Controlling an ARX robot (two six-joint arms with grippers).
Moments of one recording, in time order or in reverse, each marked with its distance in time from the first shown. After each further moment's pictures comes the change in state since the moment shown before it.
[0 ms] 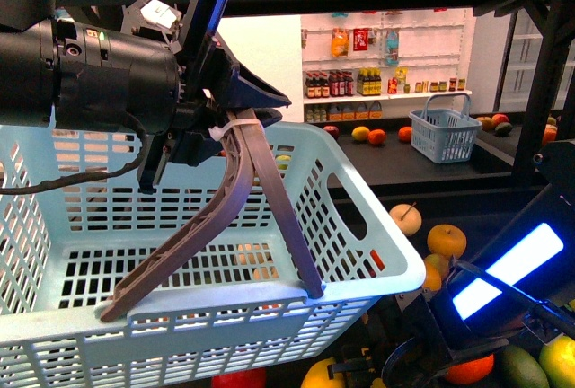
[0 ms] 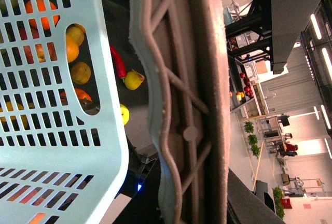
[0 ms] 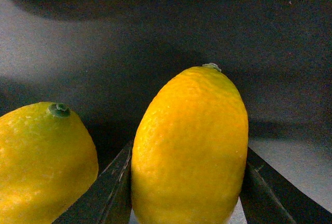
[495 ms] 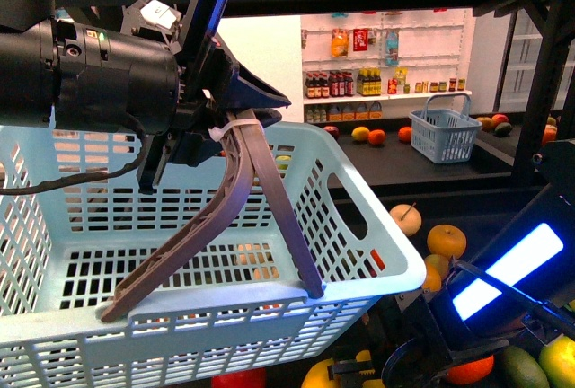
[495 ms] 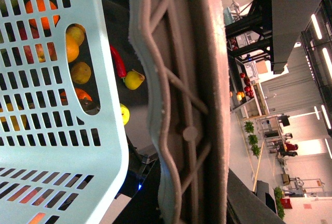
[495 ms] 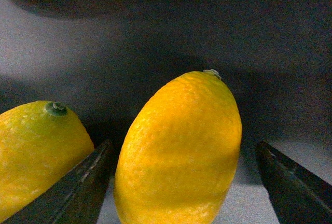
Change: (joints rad) left arm 0.000 0.000 0.000 0.000 0.000 0.000; right arm 0.009 0.000 0.002 -0.003 0.003 0.008
